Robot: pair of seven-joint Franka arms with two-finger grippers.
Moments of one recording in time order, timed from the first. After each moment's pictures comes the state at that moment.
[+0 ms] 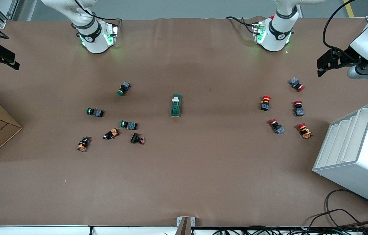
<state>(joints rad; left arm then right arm) -0.05 -0.01 -0.12 -1.48 0.03 1.44 -0.04 0.00 -0.06 -0.05 -1.50 0.02 1.36 -0.03</state>
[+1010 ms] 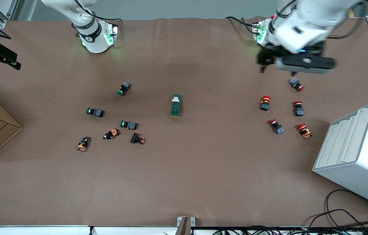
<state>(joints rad) -0.23 0.05 -0.30 -1.47 0.01 1.59 -0.43 0.02 -0.06 -0.05 -1.50 0.00 1.36 -0.03</state>
